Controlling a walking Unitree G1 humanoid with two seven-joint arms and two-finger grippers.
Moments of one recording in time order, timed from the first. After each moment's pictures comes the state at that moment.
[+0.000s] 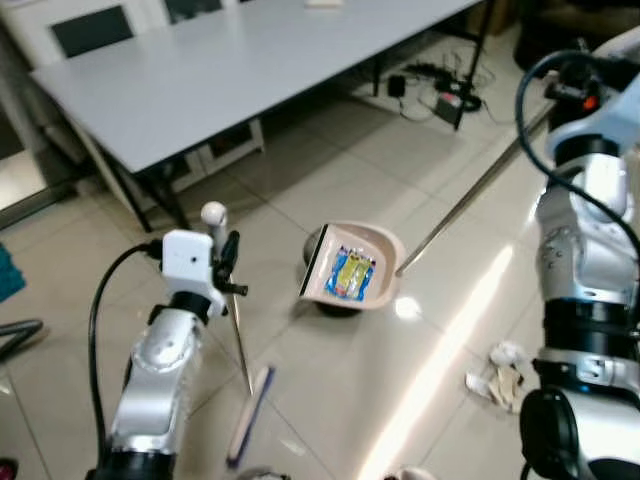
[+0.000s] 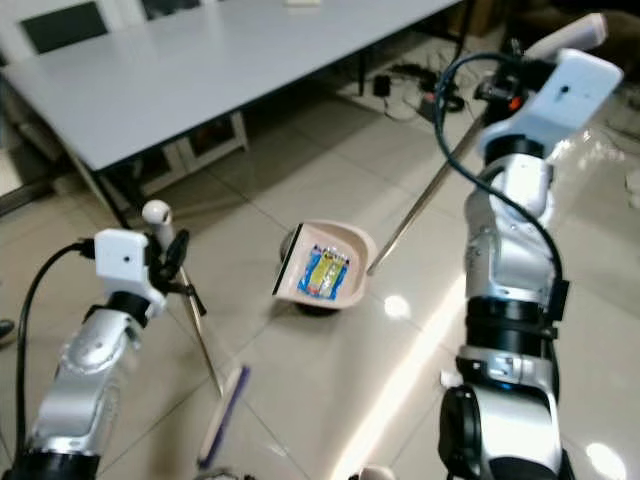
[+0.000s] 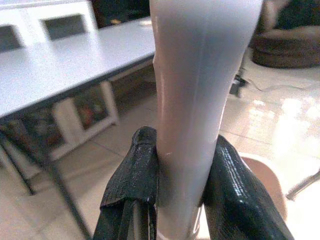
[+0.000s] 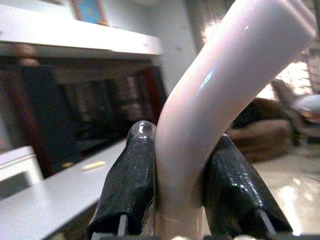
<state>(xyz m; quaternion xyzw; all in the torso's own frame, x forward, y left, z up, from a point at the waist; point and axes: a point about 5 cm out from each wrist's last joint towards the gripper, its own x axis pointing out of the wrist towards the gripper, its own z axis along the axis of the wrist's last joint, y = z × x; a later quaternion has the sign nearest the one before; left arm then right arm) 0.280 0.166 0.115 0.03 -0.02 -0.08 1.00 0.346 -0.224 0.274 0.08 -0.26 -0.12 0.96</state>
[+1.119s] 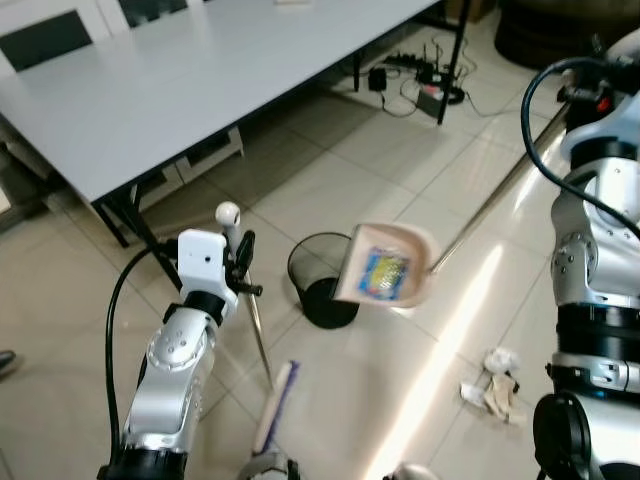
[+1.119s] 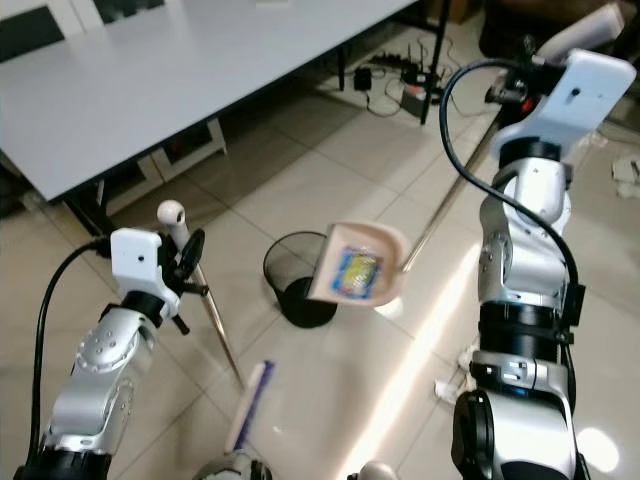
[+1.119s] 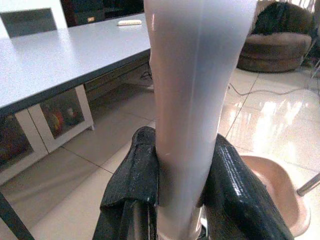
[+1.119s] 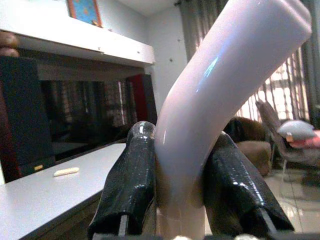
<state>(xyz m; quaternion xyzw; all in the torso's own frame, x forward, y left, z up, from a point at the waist) 0.281 0.159 0.115 0.02 -0.02 -0.09 1.00 0.343 -0.225 0.277 0.02 -0.28 -0.10 0.95</state>
